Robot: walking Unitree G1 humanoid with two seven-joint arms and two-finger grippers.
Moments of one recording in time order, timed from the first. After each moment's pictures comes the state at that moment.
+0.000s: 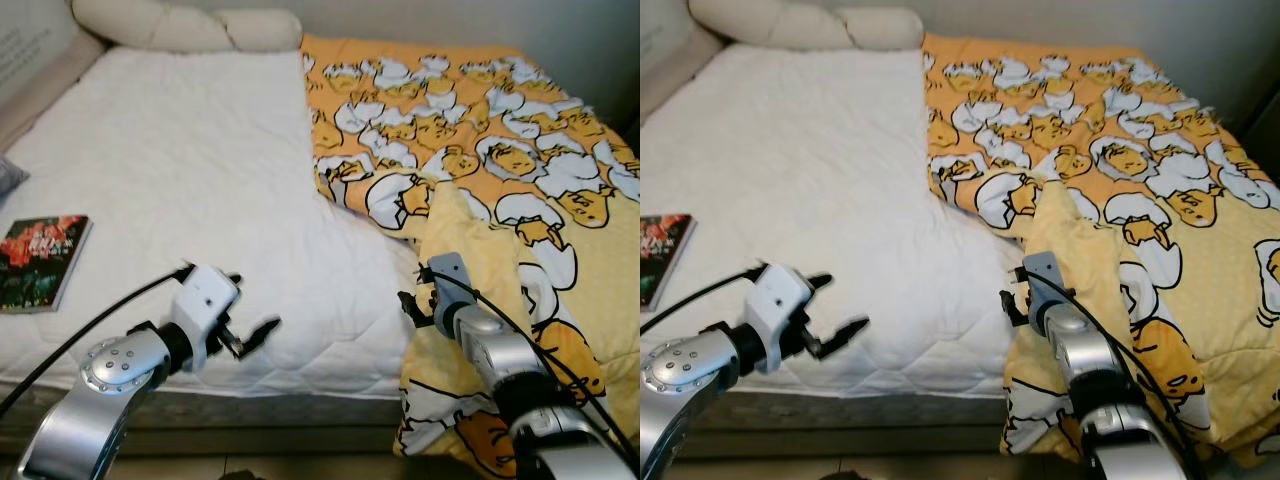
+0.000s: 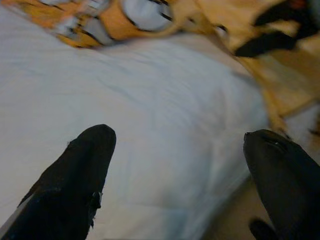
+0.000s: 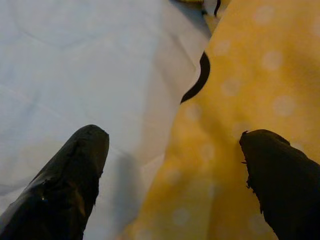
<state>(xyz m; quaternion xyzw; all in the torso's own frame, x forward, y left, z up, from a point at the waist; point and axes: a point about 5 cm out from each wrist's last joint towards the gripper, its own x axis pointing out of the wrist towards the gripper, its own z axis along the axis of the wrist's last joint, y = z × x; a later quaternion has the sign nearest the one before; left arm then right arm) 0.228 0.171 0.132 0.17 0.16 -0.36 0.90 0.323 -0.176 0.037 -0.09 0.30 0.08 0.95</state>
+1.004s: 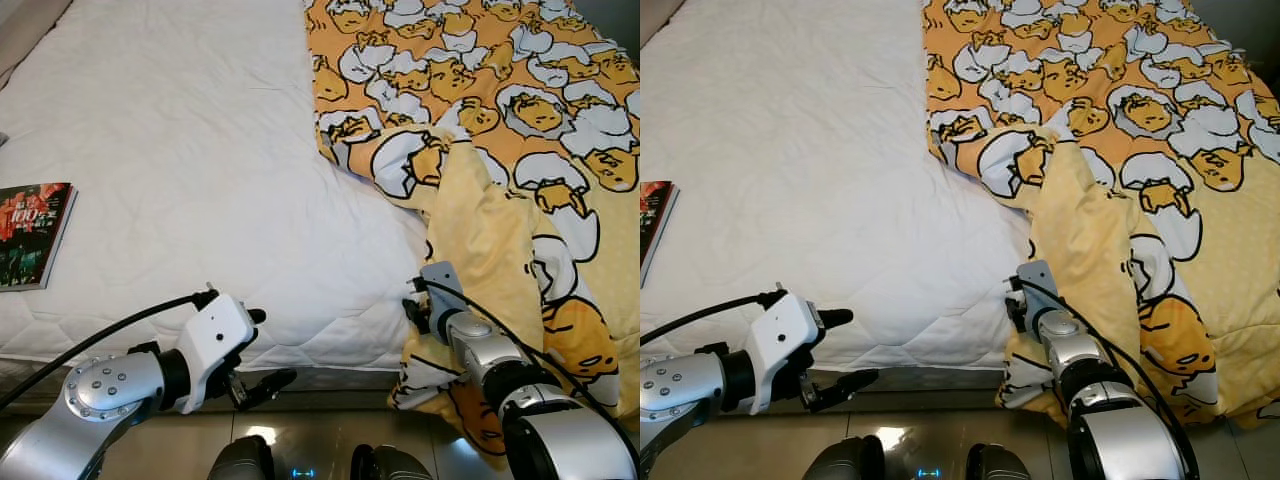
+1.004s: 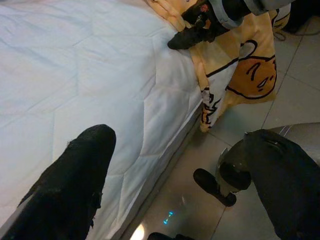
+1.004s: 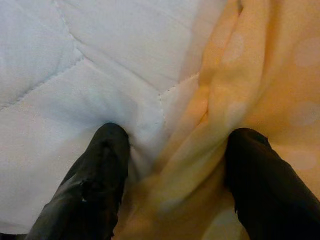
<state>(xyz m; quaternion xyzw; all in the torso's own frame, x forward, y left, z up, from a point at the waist) 0.195 0.159 0.146 0.18 0.20 -0.44 0.86 0.321 -0.173 0.018 -0.11 0.32 0.07 0.94</state>
